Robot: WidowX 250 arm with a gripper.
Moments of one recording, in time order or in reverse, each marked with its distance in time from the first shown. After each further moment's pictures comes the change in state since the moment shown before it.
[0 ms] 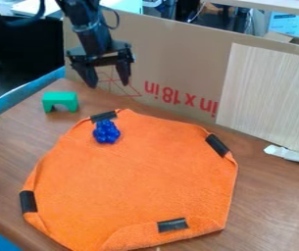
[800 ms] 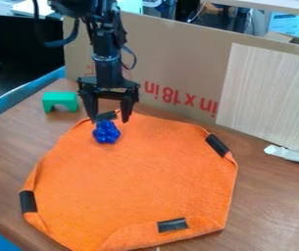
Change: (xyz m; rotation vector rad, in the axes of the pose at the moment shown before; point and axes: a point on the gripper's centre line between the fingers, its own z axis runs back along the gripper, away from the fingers) arm -0.031 0.008 -0.046 0.210 0.275 -0.062
